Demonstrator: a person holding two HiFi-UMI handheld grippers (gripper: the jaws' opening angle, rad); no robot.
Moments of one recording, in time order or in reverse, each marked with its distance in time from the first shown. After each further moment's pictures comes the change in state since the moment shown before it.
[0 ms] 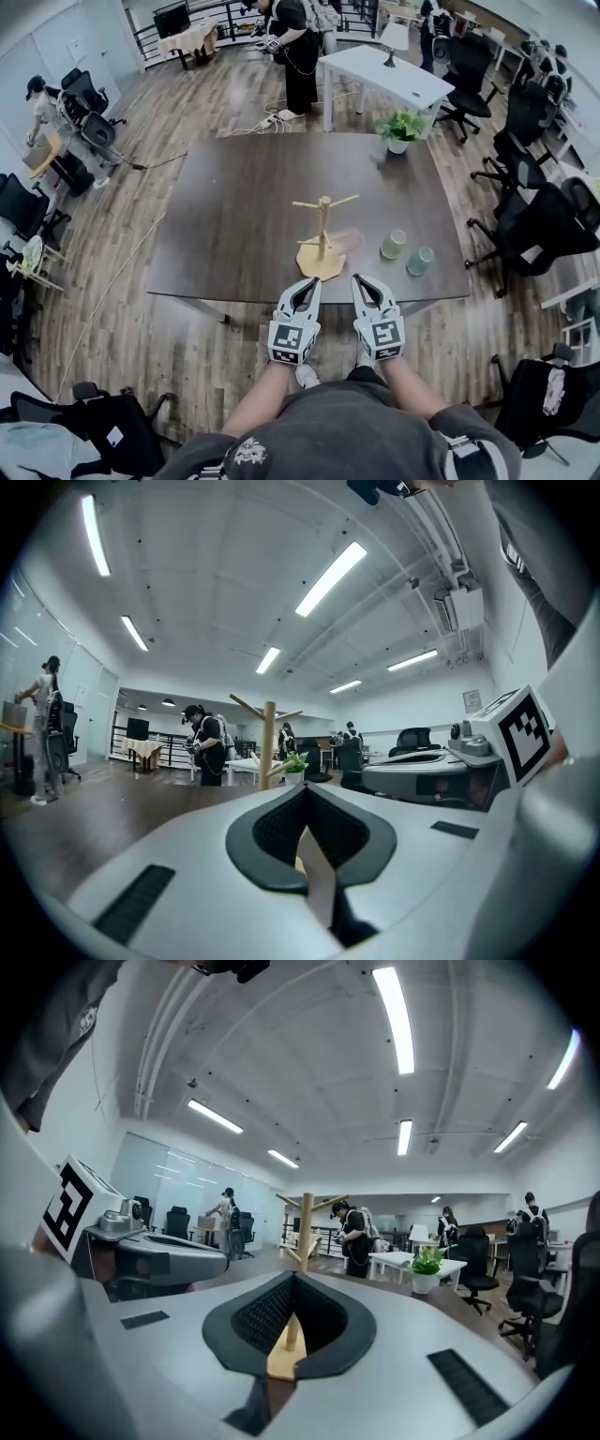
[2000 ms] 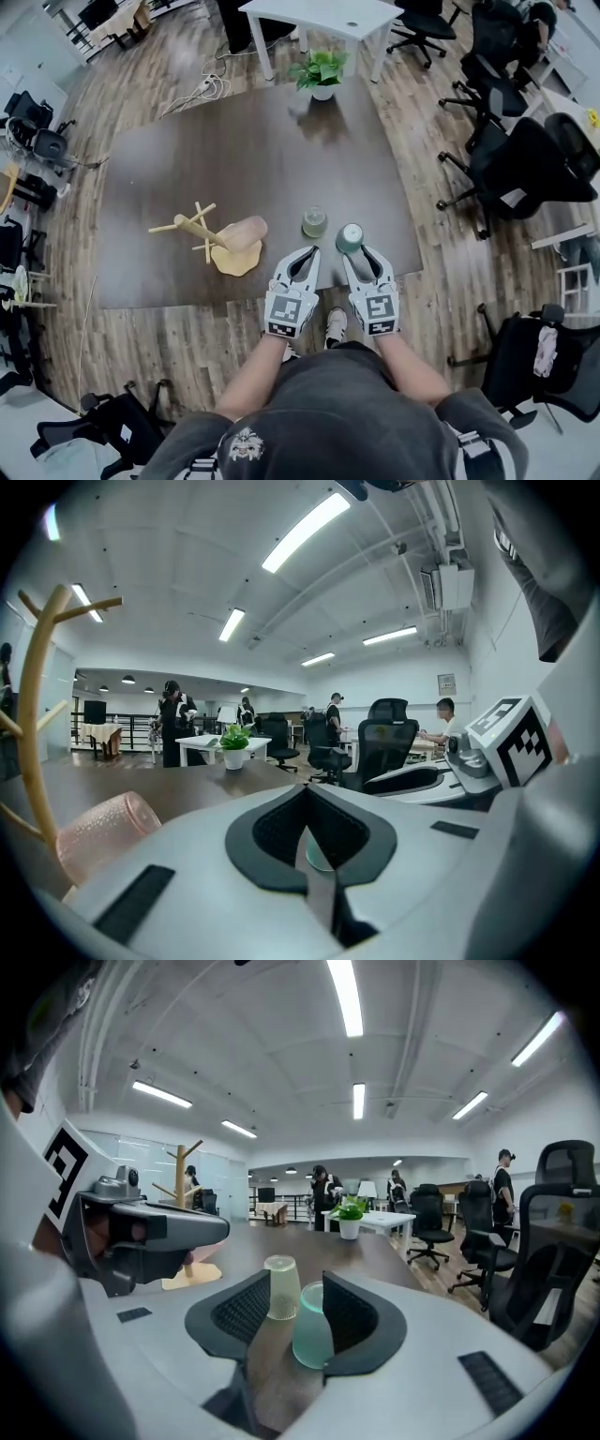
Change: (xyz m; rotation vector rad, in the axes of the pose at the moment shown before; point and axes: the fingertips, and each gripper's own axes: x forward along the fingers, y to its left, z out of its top) left arm 0.214 -0.186 -0.046 0.064 0.158 -0.207; right arm -0.072 -0.245 -0.130 0.155 0.206 -0.173
